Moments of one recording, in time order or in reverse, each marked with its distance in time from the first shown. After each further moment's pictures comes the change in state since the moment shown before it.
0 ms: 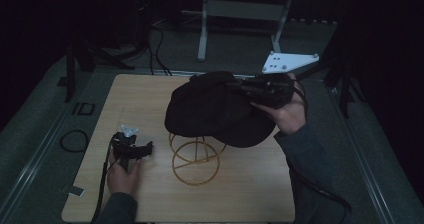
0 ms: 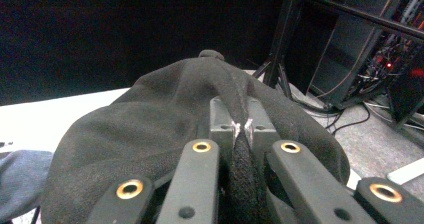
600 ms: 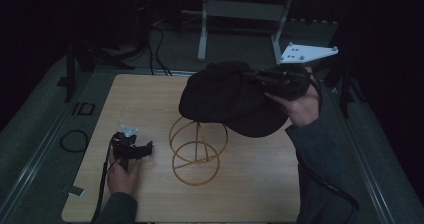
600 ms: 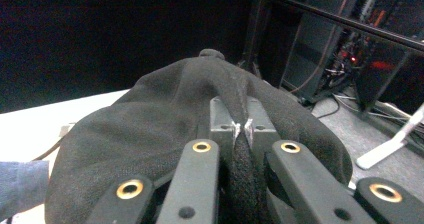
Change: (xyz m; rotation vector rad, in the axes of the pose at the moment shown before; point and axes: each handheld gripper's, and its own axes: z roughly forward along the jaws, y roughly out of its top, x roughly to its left) left arm 0.000 0.000 0.000 -0.002 0.000 -0.002; right arm -0.022 0.001 -0.023 -0.011 -0.092 0.033
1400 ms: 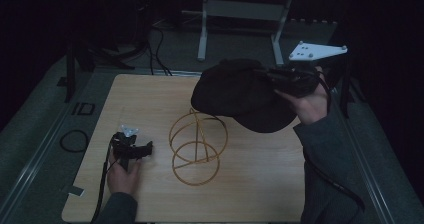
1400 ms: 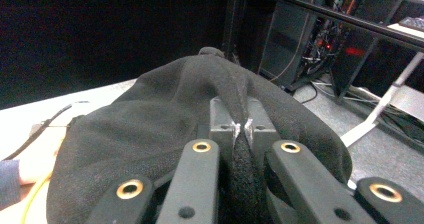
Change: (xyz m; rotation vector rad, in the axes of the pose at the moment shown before) left arm 0.000 0.000 0.000 -0.001 0.000 -0.001; right arm -0.019 -0.008 -0.013 0.029 -0.088 0.030
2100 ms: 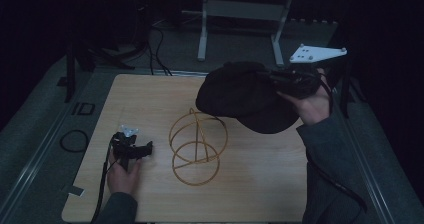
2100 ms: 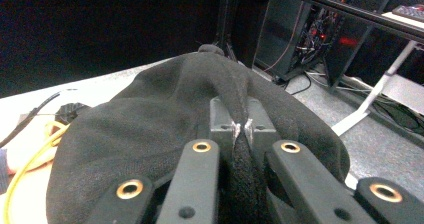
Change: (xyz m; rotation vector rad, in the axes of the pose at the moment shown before) left arm 0.000 0.000 0.000 0.000 0.000 0.000; right arm -0.007 -0.009 0.000 0.039 -0.024 -0.002
